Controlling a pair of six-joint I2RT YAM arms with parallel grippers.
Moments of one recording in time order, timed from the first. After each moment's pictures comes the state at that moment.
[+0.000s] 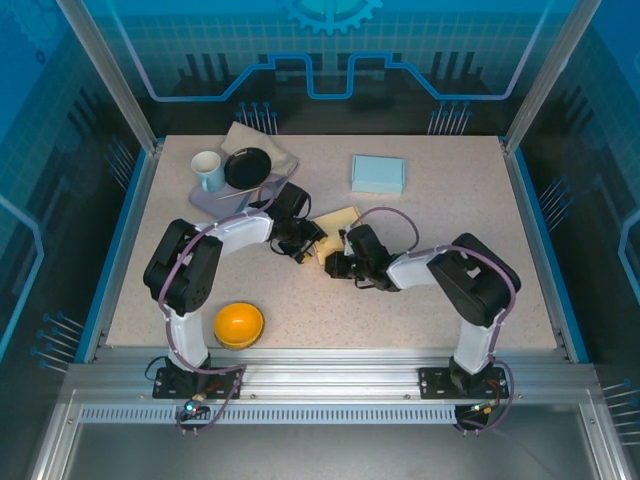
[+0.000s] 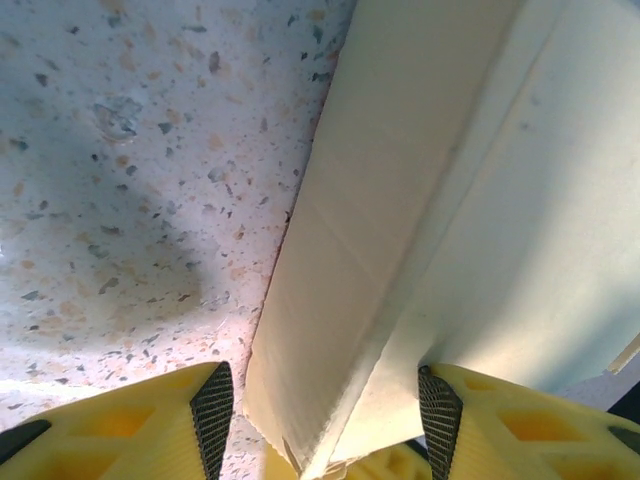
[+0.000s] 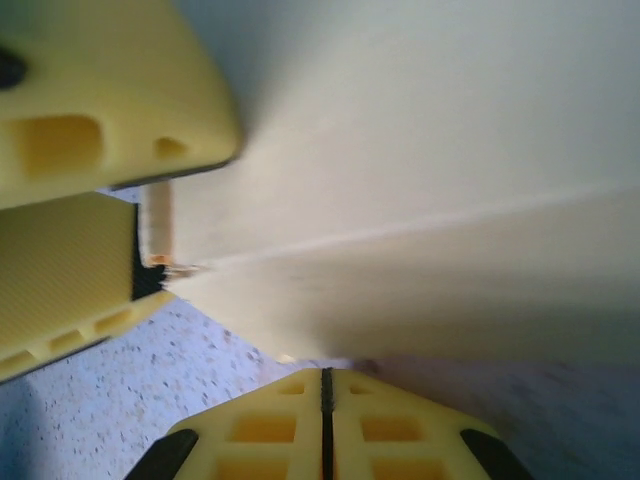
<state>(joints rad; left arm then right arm) -0.47 1.90 1.23 -0.48 0.32 -1.27 0.65 1.80 0.75 0.30 -0.24 0.73</state>
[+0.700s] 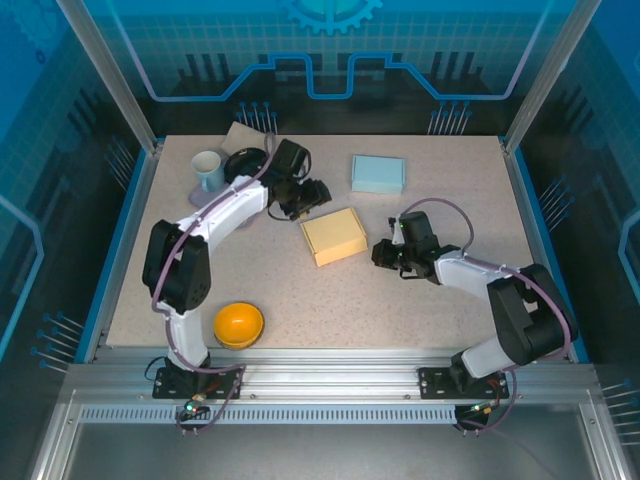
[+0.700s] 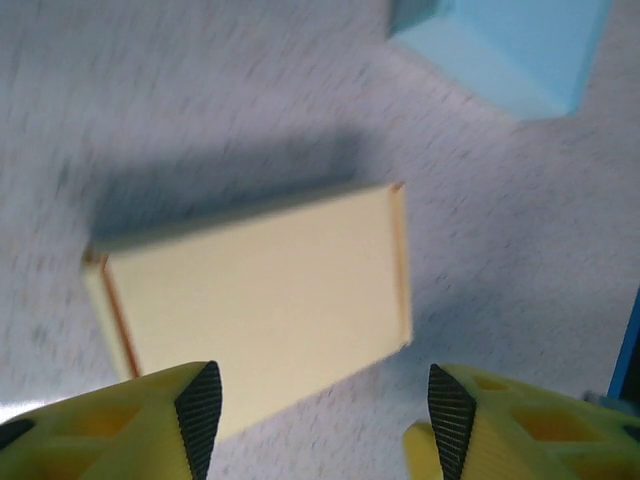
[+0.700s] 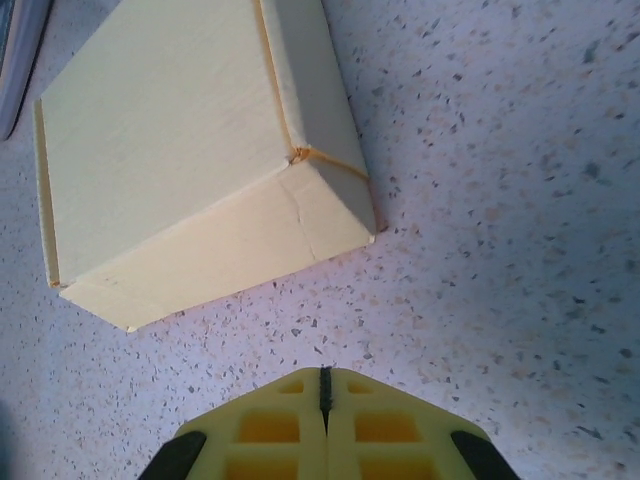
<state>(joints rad) -0.42 1.94 1.68 -0.71 0.24 -0.81 0.37 1.50 0.67 -0.04 -0.30 0.58</state>
